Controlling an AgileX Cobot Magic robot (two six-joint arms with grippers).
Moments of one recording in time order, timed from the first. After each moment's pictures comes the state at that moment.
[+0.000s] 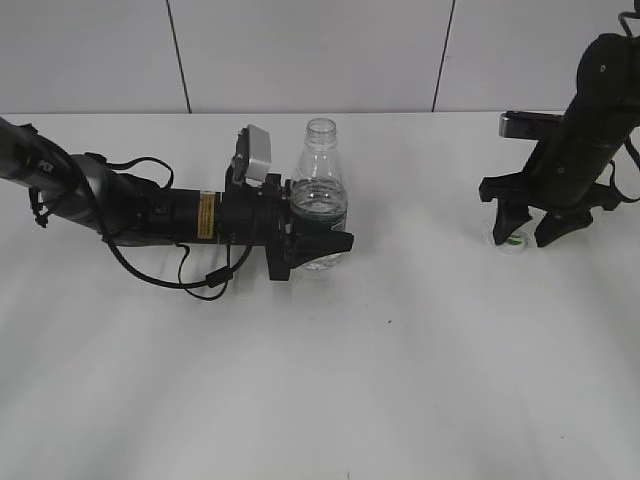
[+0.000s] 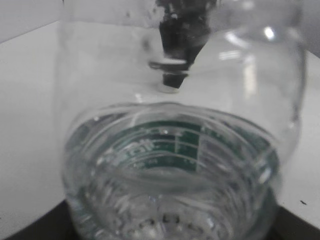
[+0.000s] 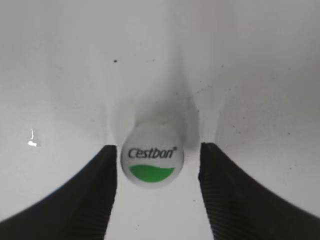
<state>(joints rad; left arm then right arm) -0.29 2.50 -1.45 1.37 -1.19 -0.68 0.11 2.16 -1.44 0.16 0.79 -0.07</state>
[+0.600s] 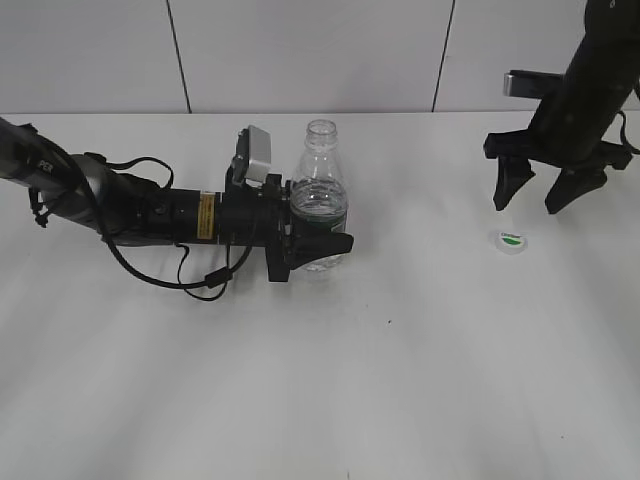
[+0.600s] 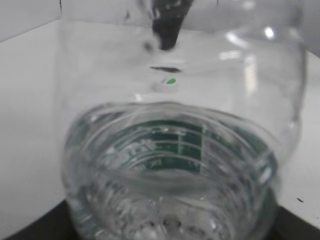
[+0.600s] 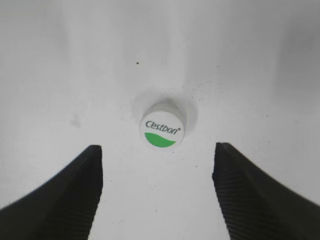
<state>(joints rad) -0.29 2.50 -1.45 1.38 -1.19 -0.68 0.11 2.16 -1.63 0.16 1.03 -0.04</state>
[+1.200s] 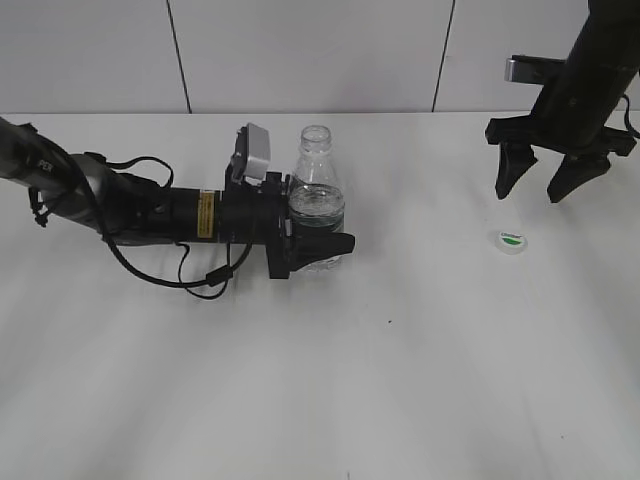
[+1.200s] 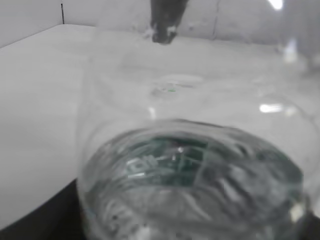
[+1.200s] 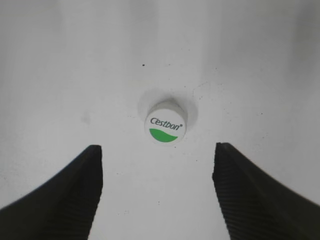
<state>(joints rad) -0.29 2.50 -1.45 1.37 -1.20 -0.68 0.11 2.16 -1.70 0.16 1.11 -0.04</state>
